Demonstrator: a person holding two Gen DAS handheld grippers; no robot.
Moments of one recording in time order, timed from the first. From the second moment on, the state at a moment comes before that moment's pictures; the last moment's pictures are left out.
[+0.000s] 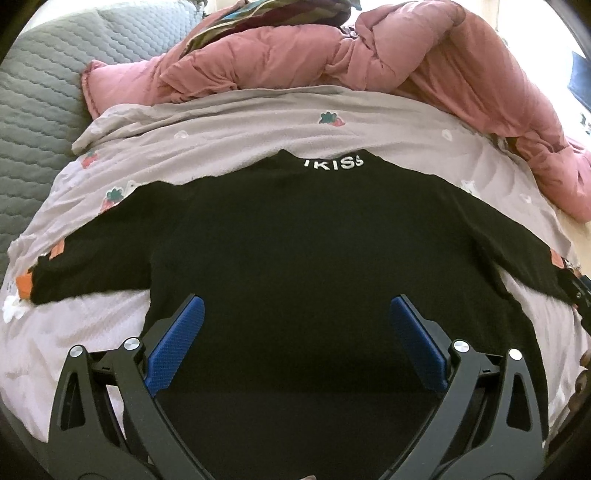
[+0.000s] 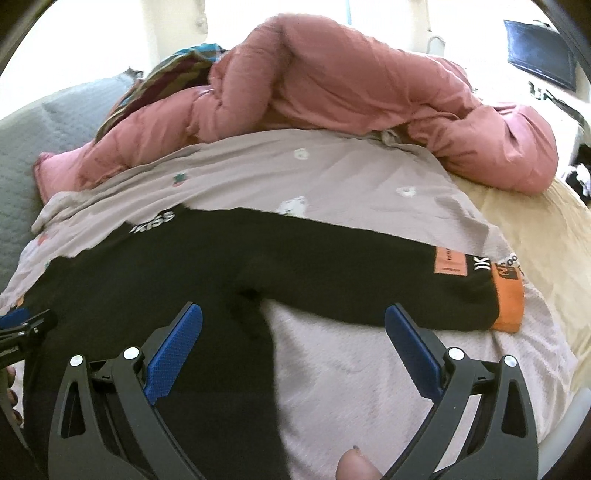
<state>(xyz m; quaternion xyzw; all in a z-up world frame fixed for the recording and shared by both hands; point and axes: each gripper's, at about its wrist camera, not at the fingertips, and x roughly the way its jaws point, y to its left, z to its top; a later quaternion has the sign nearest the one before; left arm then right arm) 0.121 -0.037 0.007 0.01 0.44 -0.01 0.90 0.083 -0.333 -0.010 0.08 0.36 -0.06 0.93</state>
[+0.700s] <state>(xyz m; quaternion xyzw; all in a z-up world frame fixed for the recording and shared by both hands) 0.209 -0.029 -0.010 -0.01 0.46 0.00 0.89 0.104 -0.465 -0.030 0.13 0.36 -0.22 0.90</state>
